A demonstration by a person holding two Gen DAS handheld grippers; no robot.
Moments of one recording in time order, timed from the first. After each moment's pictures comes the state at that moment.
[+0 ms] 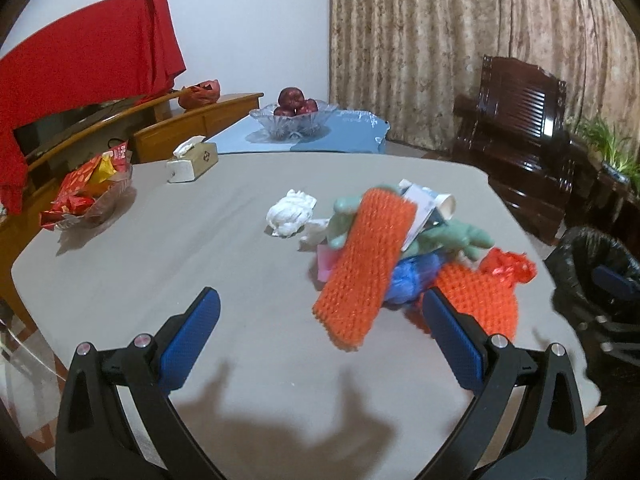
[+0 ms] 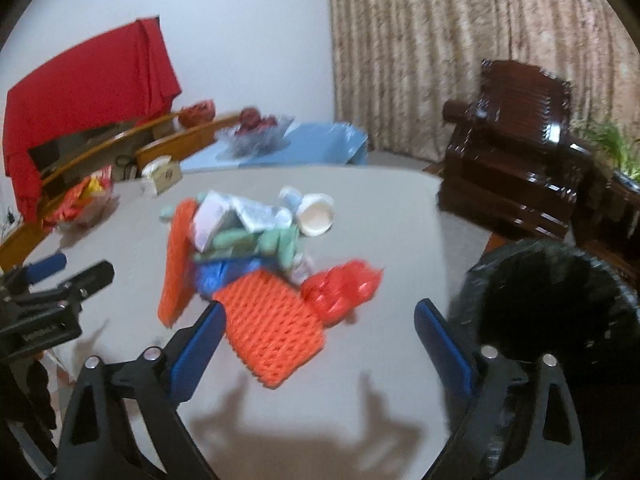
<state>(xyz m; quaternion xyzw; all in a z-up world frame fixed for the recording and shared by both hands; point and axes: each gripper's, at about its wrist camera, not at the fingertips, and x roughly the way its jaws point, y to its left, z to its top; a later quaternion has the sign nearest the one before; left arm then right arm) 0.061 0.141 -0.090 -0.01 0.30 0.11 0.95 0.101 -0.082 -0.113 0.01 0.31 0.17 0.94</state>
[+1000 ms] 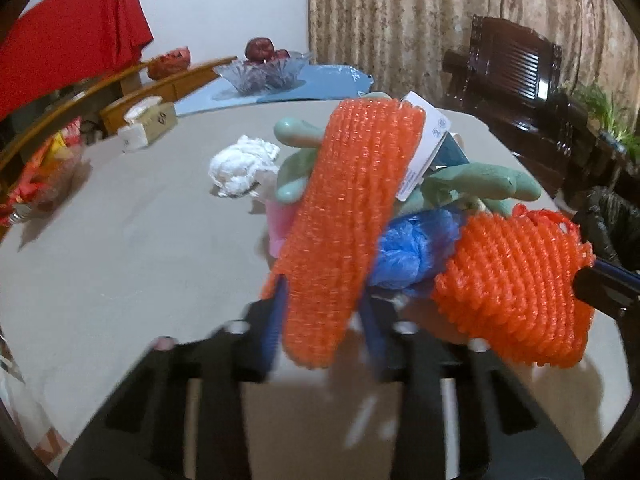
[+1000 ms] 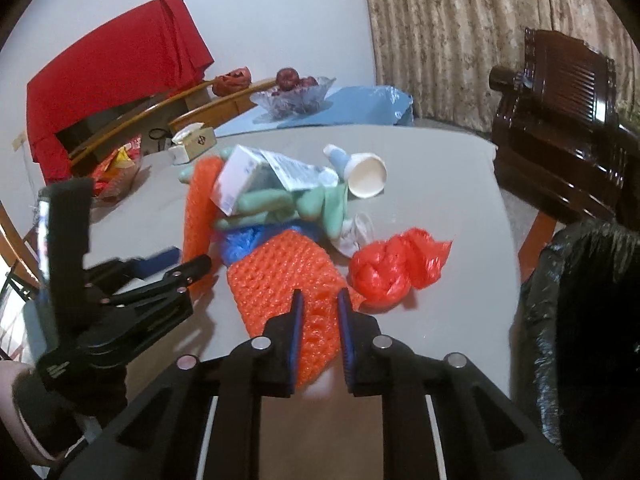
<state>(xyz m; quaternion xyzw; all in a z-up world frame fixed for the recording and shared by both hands) 0.129 0.134 -0.155 -0.02 0.37 0.07 0.93 0.117 -0.071 -0.124 0.02 0.35 0.25 0.90</state>
